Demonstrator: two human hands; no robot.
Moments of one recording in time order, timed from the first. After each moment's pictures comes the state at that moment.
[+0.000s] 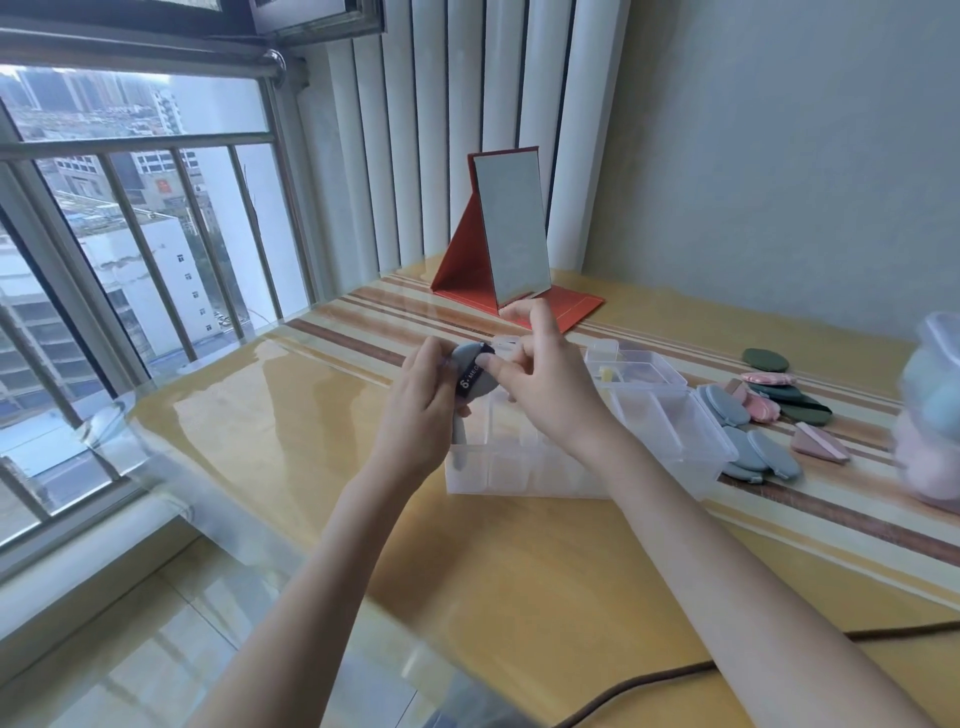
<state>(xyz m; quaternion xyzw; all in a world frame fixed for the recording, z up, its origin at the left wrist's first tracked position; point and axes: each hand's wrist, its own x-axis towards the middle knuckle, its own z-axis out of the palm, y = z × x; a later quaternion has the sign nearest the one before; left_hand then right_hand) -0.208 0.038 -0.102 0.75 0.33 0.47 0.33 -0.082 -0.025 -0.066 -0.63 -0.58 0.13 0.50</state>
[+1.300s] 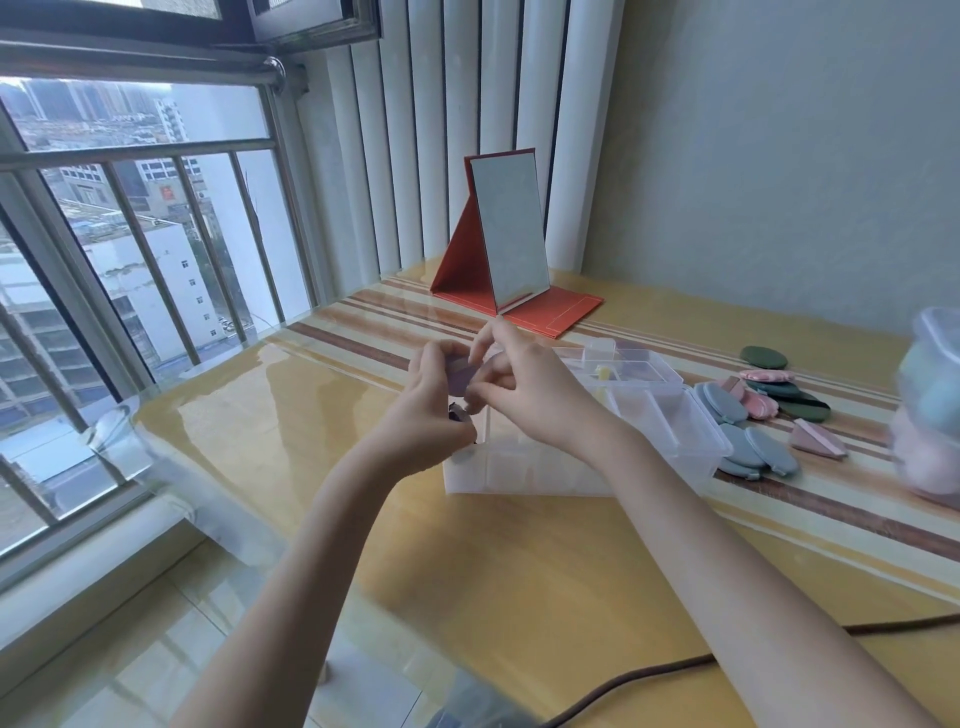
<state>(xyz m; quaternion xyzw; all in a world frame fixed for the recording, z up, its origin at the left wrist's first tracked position) -0.216 0.035 -0.091 0.81 0.30 0.33 0.38 -0.083 -0.028 -0.061 -0.61 -0.66 0.20 0.41</state>
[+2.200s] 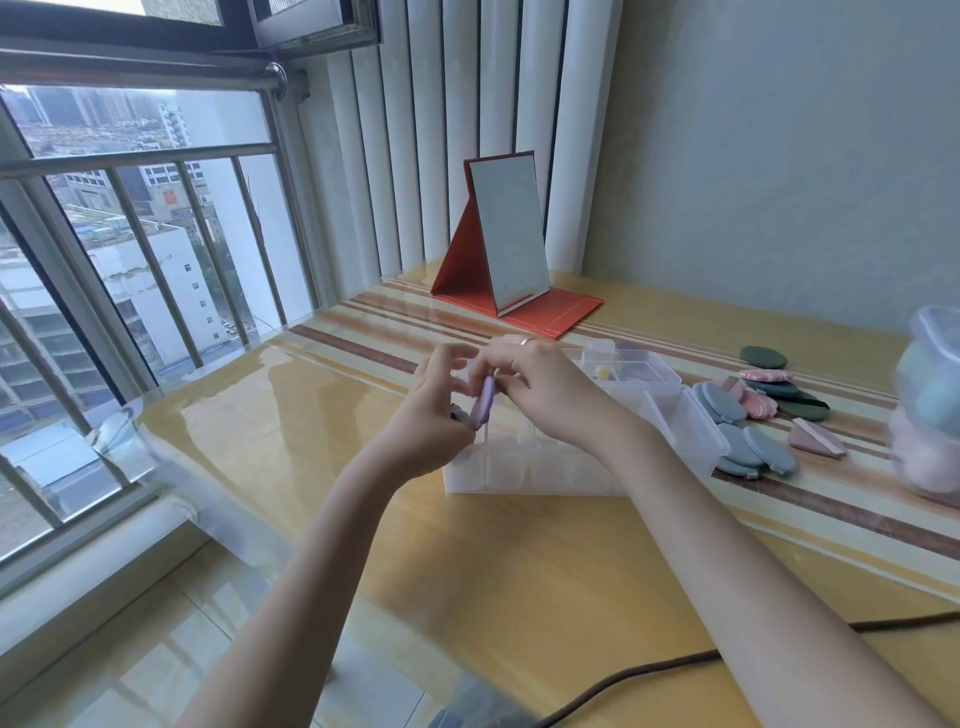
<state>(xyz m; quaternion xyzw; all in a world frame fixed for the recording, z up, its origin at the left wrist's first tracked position) -0.214 0.022 -0.081 0.80 0.32 0.30 0.40 -0.071 -0.031 -0.055 -0.61 -0.71 0.12 0.33</state>
